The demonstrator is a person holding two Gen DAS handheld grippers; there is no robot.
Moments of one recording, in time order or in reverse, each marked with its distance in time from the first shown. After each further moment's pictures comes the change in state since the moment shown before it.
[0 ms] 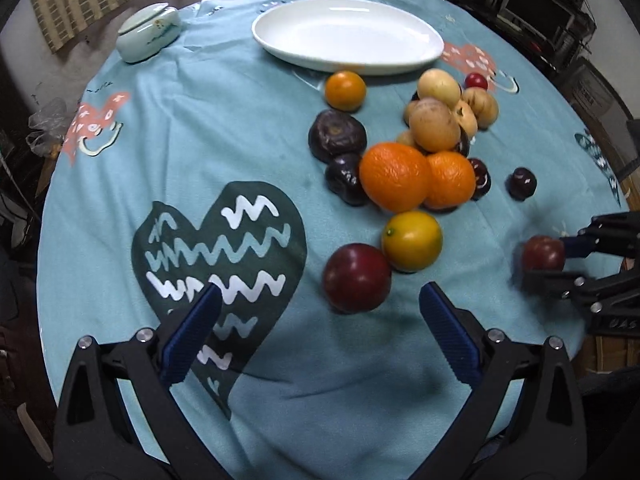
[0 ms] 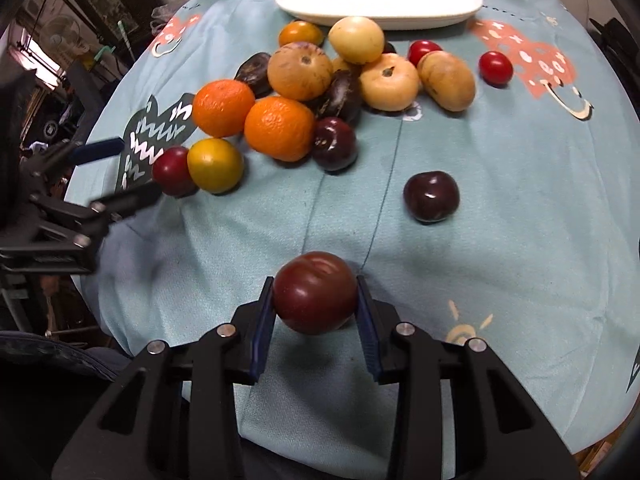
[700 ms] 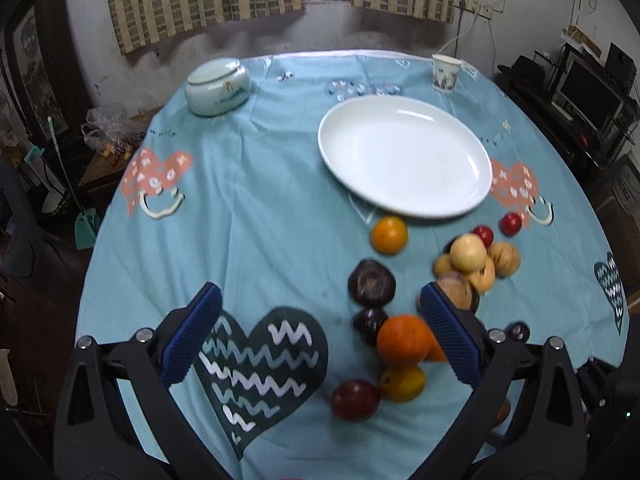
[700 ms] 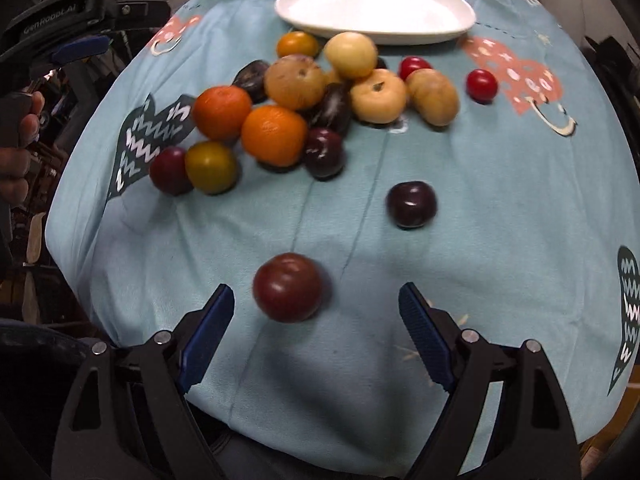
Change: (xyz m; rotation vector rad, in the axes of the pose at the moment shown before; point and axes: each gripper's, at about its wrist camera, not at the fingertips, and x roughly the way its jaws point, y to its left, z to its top) left arm -0.054 0.018 0.075 -0.222 -0.172 0.129; right arm 0.000 0.017 -0.007 -0.063 -0.015 -0.067
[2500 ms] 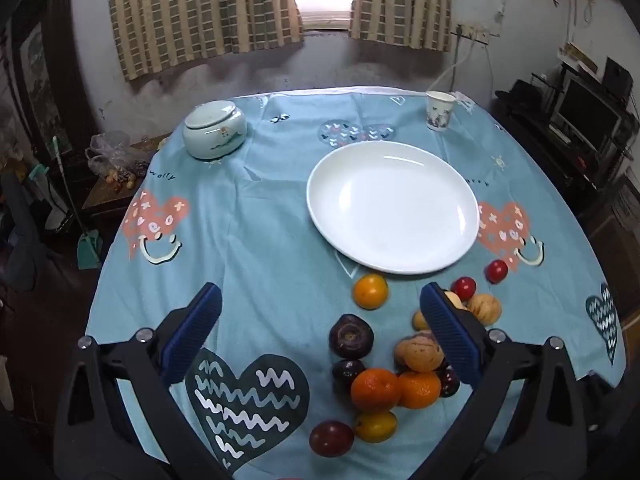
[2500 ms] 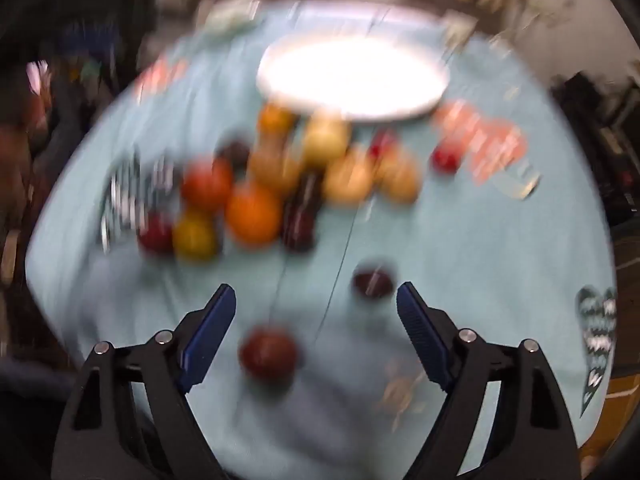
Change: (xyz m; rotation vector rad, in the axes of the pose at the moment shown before) left arm -0.017 -0.022 0.043 -0.024 -0.119 0.031; right arm -0.037 0.001 0.037 0.040 -0.275 -0.127
